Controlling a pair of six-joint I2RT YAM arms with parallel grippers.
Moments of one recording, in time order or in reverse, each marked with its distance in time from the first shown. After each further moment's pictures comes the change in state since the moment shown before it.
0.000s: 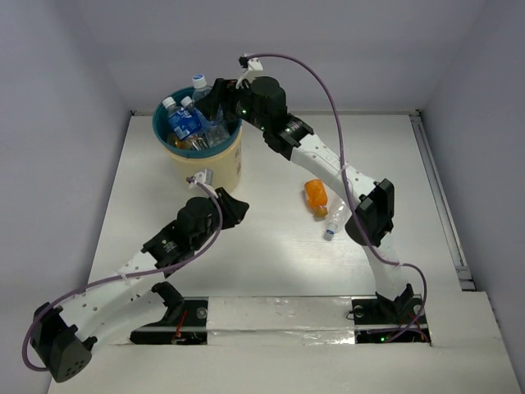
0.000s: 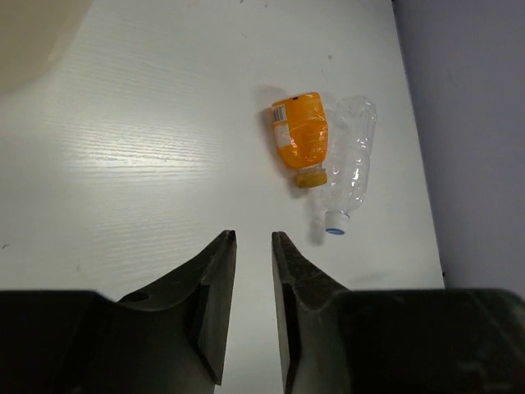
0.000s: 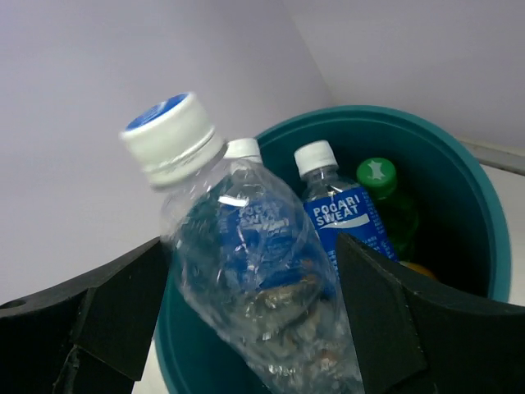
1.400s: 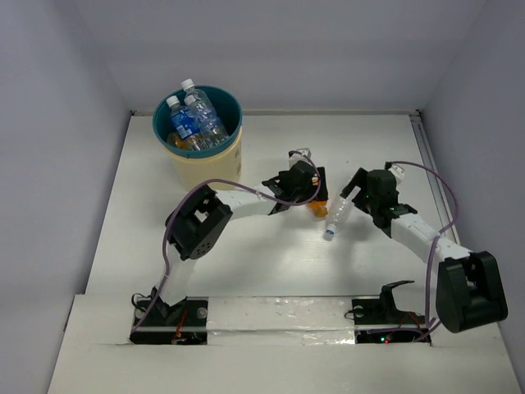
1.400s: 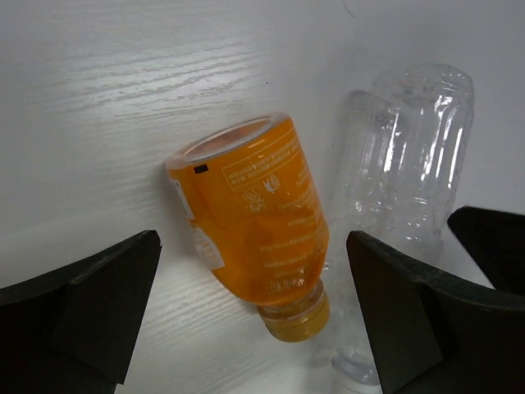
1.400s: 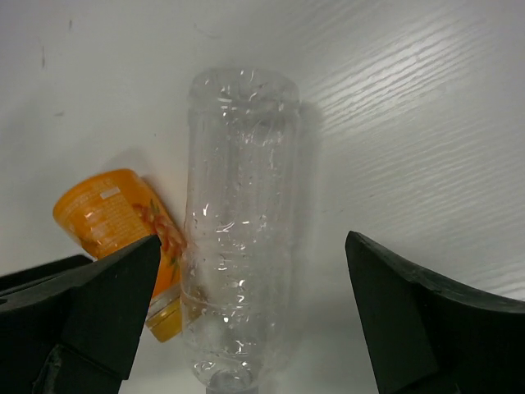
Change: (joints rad) left arm -0.139 1.243 0.785 0.157 0.049 0.074; right arm -0.561 -0.970 -1.673 0.018 0.346 0.181
